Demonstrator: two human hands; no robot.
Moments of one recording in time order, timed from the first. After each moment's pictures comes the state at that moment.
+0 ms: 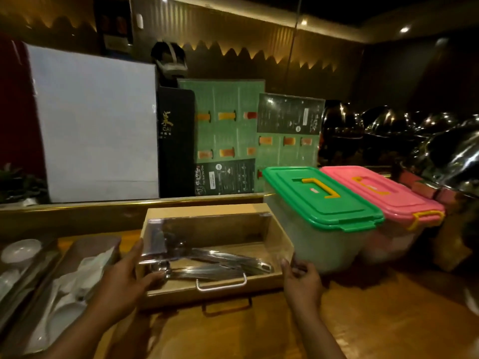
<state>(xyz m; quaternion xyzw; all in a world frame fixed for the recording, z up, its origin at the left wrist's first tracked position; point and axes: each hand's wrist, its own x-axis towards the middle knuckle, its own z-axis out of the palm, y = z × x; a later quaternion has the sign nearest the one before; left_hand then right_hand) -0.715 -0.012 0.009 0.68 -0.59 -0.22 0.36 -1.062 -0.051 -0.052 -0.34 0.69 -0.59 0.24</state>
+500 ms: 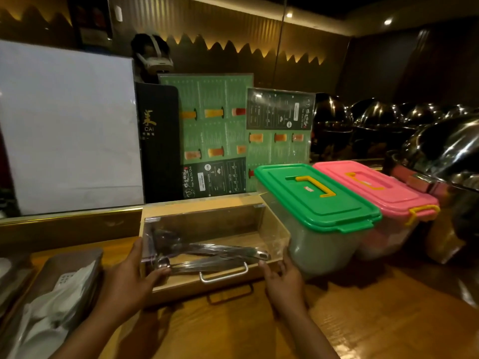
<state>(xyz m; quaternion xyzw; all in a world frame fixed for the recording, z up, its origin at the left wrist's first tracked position) -0.736 -0.059 0.004 0.66 -0.61 -0.23 0.39 -1.049 -0.080 -0.062 -0.43 0.65 -0.53 0.32</state>
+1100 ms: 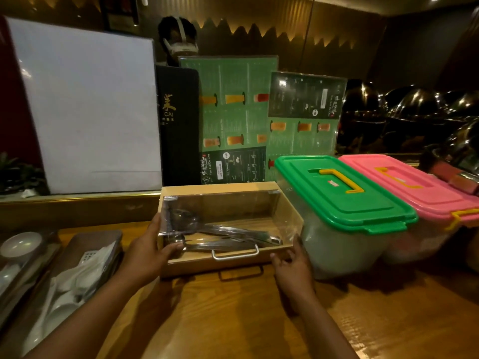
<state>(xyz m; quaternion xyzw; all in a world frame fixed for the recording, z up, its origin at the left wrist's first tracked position) -0.725 -0.101 -0.012 0.66 -0.62 -0.22 0.38 -1.052 -0.111 -0.070 -0.47 0.67 -0.47 0.33</state>
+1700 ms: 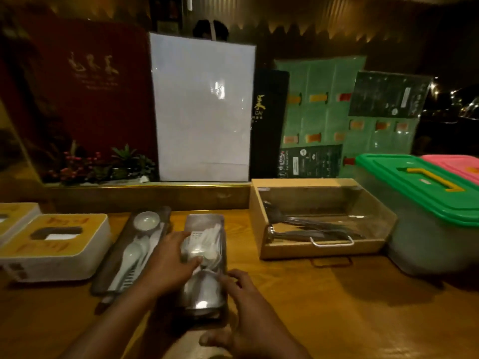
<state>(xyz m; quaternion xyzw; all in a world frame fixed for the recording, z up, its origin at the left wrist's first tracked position) -0.535 -0.007 -0.018 0.70 -0.61 -0.18 0.33 -0.757 0.038 -0.035 -0.79 0.47 -0.19 0.34</state>
